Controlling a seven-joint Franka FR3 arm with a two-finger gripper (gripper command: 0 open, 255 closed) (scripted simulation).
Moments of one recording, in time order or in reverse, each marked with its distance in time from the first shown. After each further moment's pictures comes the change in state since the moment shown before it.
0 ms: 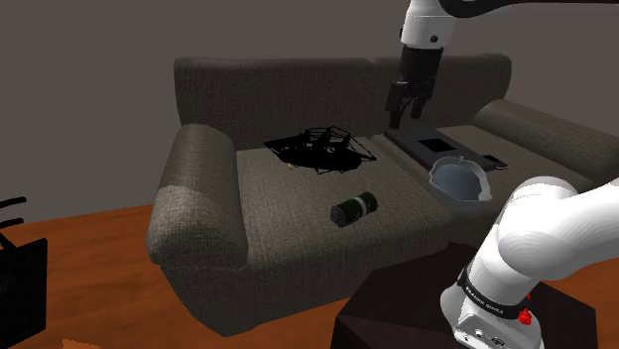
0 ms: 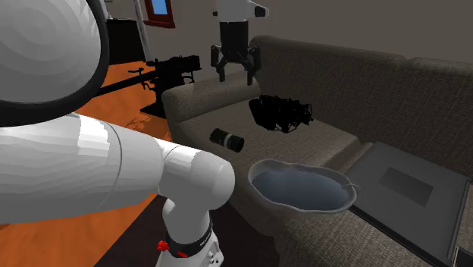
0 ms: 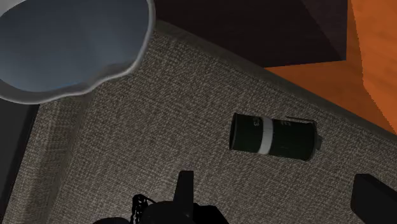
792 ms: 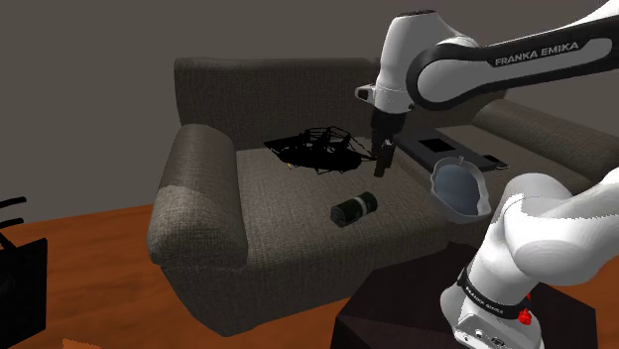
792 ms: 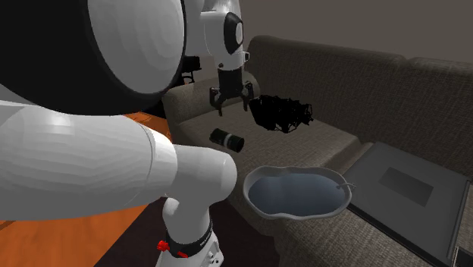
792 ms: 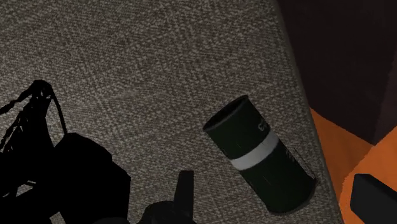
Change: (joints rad) arm 0.220 0.048 -0.123 -0.298 -0.115 0.404 -0.580
